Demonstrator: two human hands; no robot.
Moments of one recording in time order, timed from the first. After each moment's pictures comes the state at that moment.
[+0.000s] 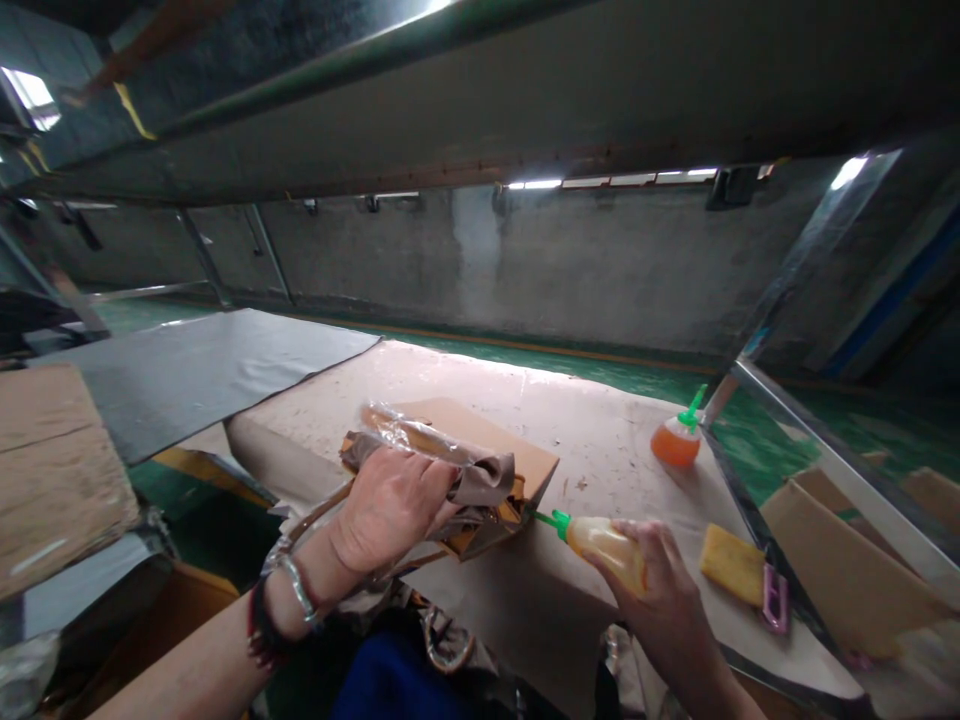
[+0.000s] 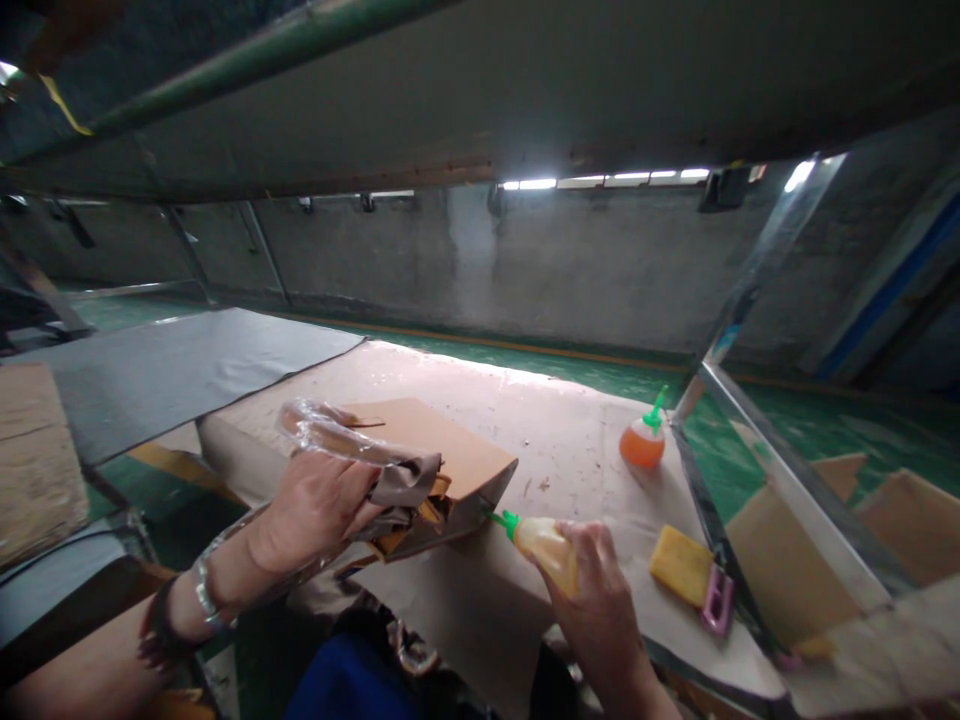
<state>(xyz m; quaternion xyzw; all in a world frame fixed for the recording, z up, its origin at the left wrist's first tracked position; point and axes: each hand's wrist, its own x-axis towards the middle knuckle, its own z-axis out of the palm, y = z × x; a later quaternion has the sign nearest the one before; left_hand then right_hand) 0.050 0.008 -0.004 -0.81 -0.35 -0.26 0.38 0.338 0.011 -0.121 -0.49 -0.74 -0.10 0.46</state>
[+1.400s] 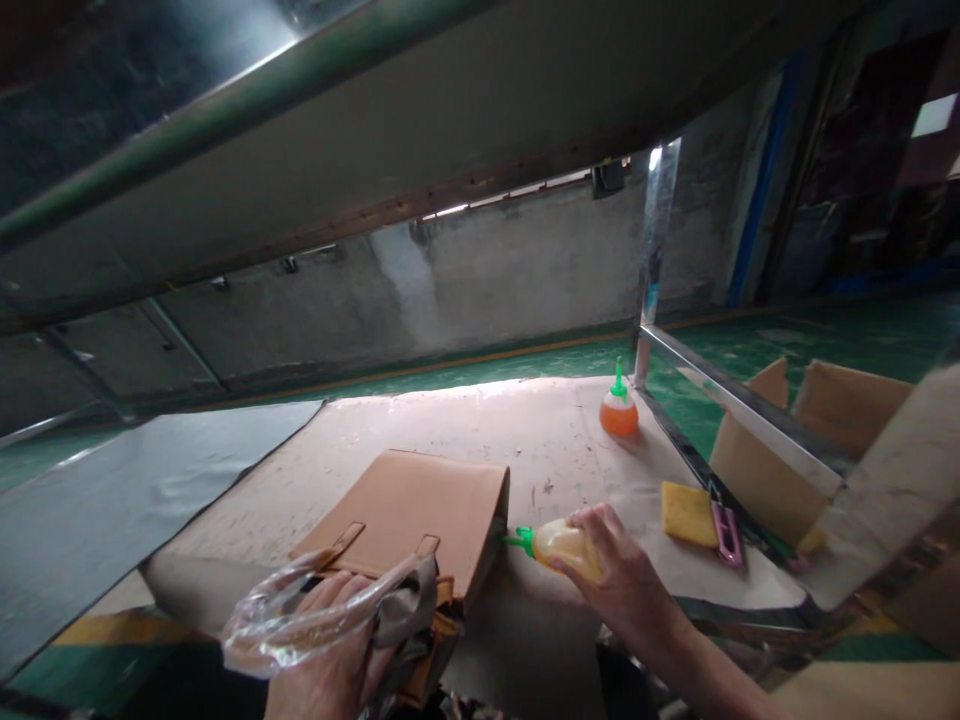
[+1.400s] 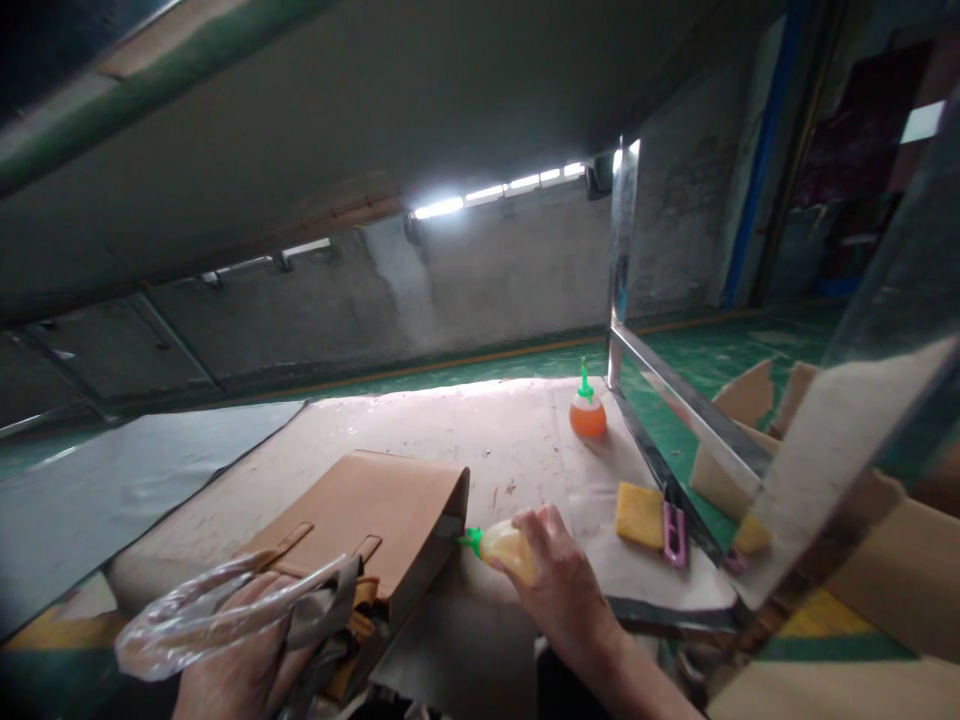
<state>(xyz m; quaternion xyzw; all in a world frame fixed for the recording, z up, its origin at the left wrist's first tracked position) 0.020 0.001 -0.060 -0.84 -0.34 -0.23 0.35 0.327 0.016 -0.125 -0.51 -0.71 -0.06 0.47</state>
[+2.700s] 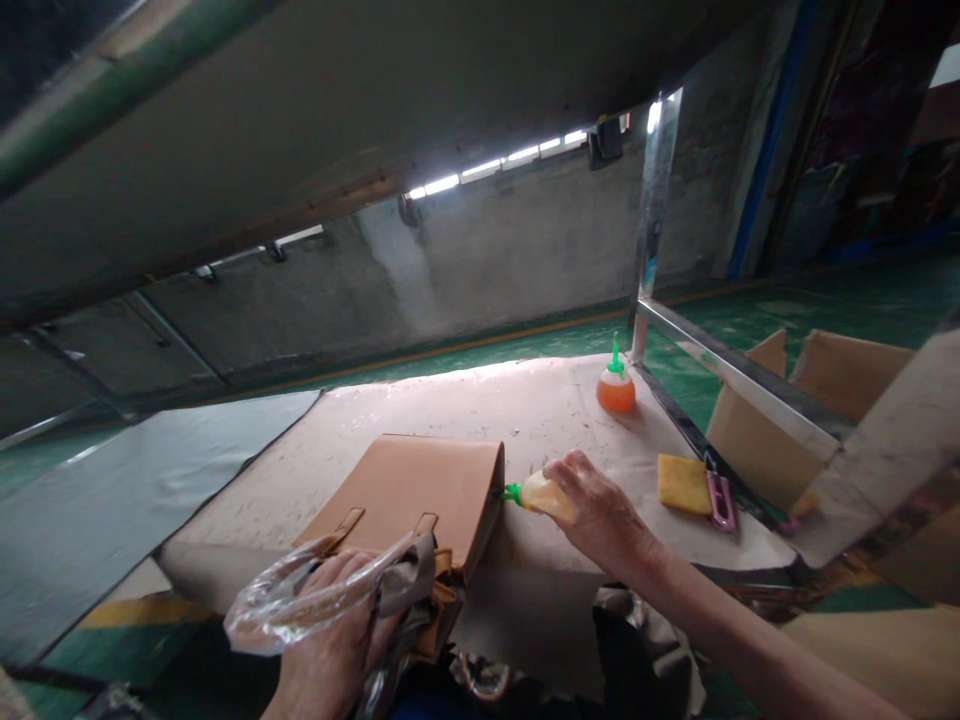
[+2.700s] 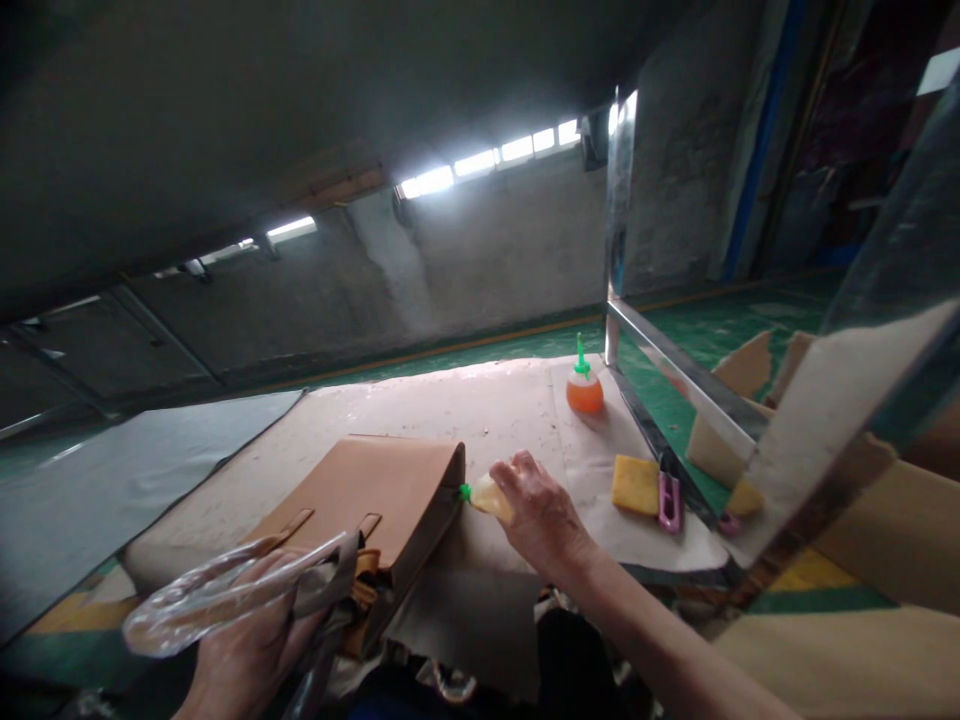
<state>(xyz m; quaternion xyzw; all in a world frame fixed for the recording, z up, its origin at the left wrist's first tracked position) 0.035 -0.001 -0.048 -0.83 -0.33 -0.27 0.35 0.325 0.039 -0.105 -0.52 -0.77 -0.06 0.38</state>
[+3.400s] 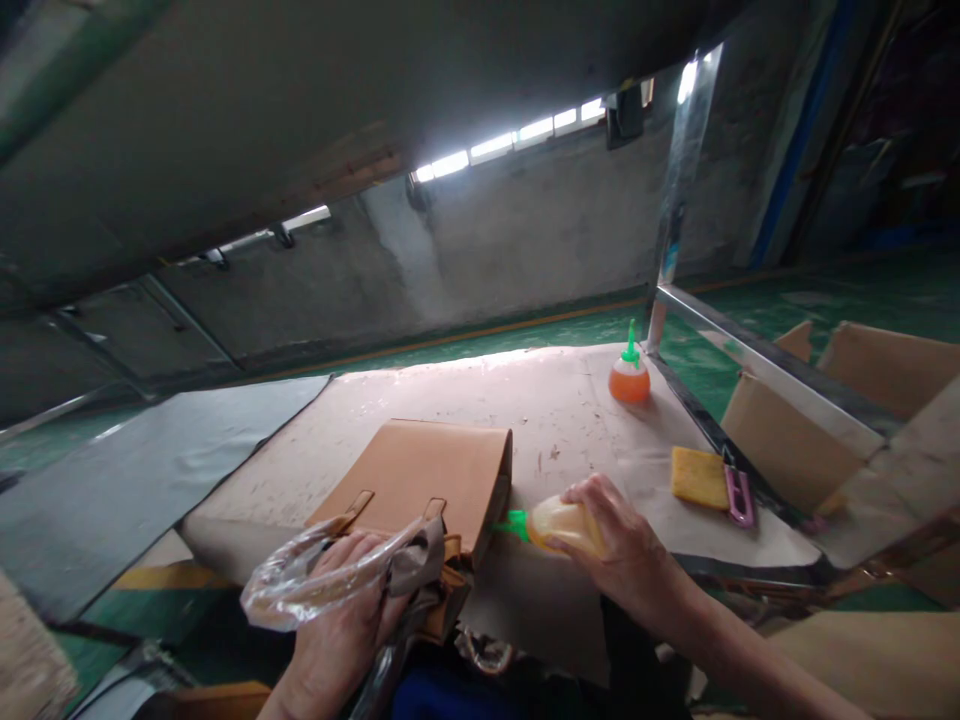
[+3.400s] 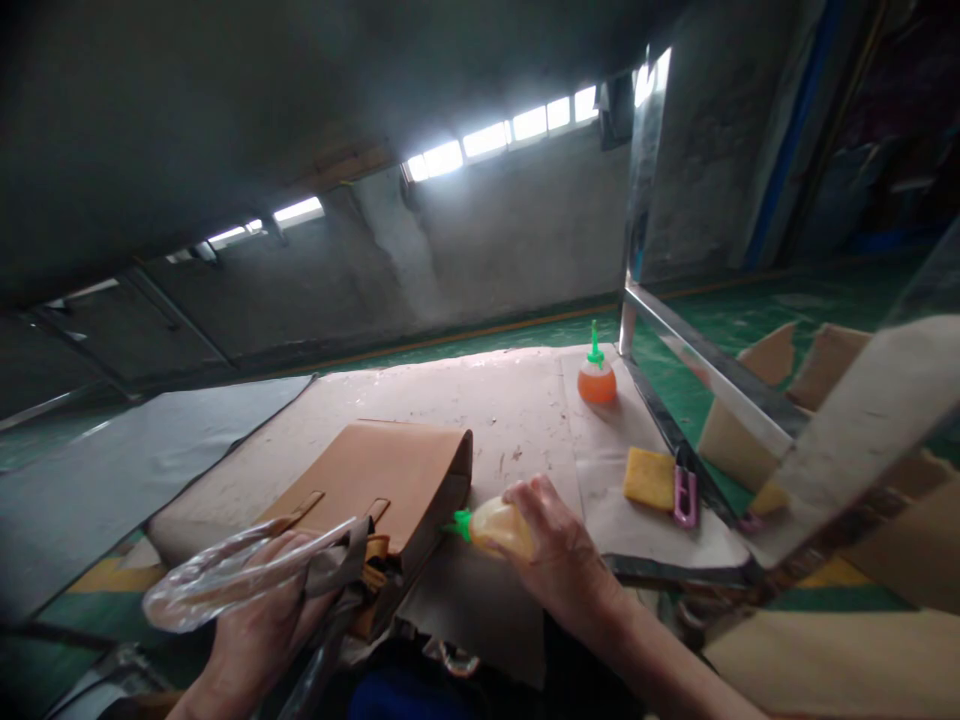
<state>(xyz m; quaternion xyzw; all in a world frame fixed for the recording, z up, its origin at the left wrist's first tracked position) 0.034 -0.003 -0.052 -0.84 -0.35 -0.27 0.32 0.320 0.012 -0.117 -0.48 -0.74 0.01 0.47</state>
